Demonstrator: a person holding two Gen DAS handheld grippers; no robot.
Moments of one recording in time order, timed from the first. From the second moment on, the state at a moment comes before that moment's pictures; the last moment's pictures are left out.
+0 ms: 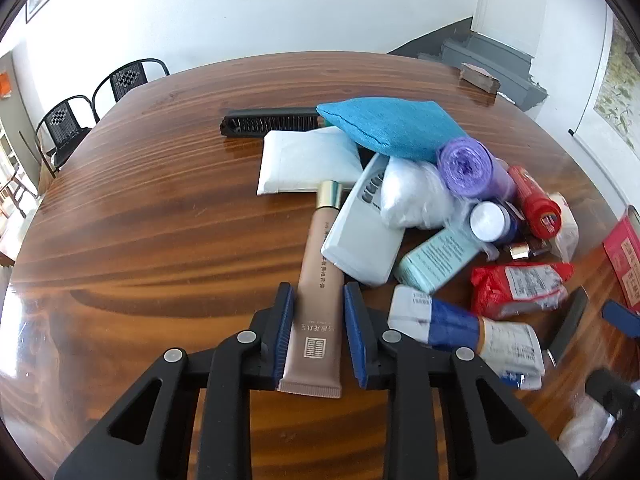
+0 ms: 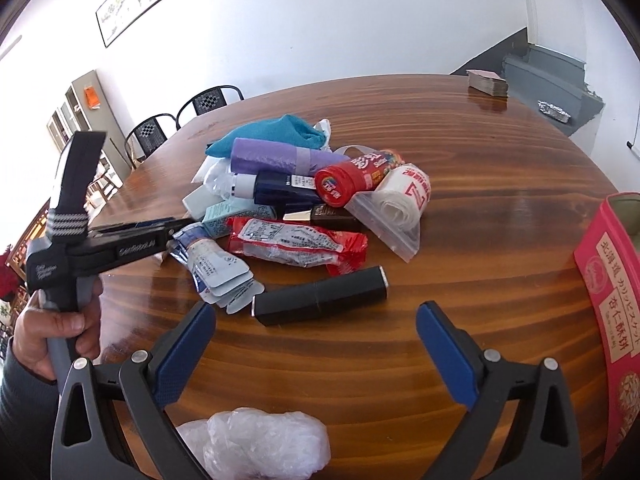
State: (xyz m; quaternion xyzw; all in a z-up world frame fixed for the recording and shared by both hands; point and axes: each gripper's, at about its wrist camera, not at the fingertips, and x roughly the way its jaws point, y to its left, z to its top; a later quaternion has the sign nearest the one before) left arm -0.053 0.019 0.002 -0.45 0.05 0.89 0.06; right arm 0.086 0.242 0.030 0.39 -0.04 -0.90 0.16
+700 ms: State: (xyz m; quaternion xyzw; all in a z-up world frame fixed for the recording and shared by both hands) left arm -0.045 0.009 0.010 -0.44 0.01 0.90 0.03; right arm 0.082 0.256 0.026 0.40 -0.07 -0.90 0.15
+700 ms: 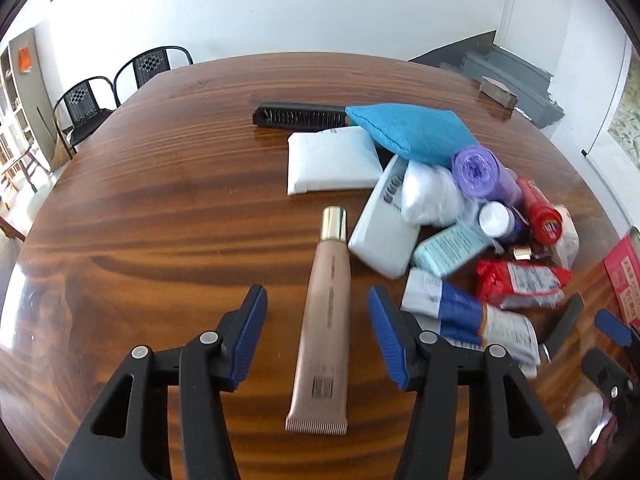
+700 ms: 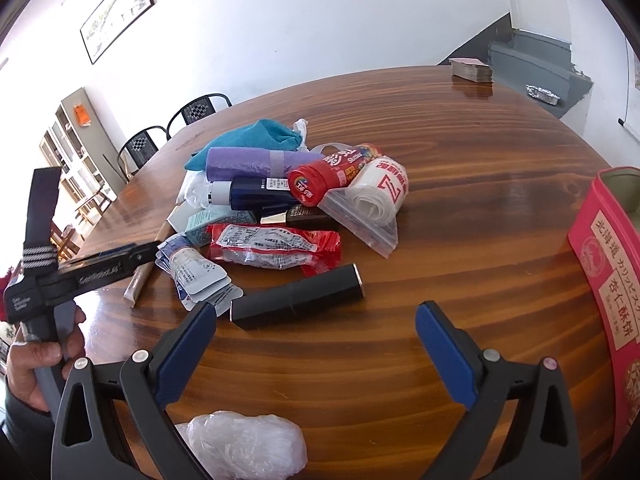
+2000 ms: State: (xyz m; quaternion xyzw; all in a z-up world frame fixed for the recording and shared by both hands) left arm -0.046 -0.008 0.013 -0.43 -0.01 0.90 0.01; right arm 0.064 0.219 0.019 0.42 0.07 -0.89 0.17
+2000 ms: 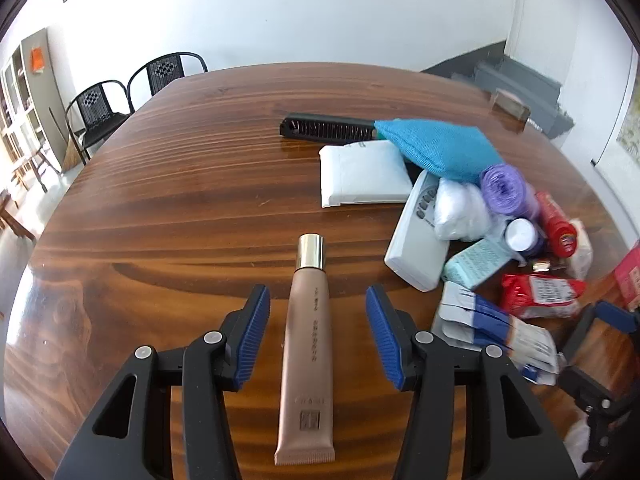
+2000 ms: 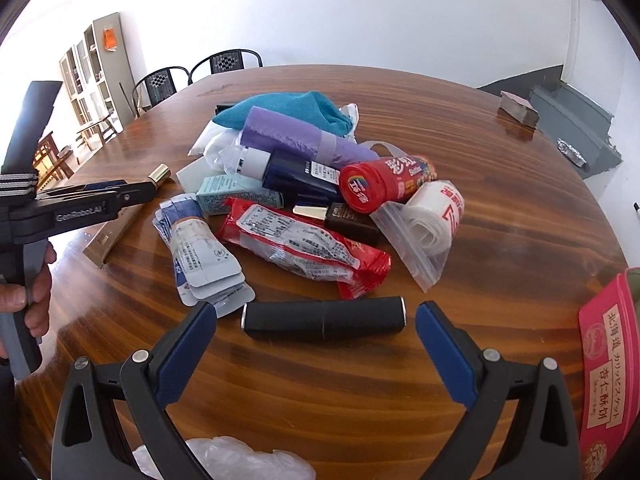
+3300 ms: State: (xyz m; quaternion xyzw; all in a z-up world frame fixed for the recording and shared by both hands) left arm 0.019 0.082 0.089 -0.35 0.00 0.93 0.14; right arm 0.106 0.285 0.069 0.30 -0.02 -0.95 0.09
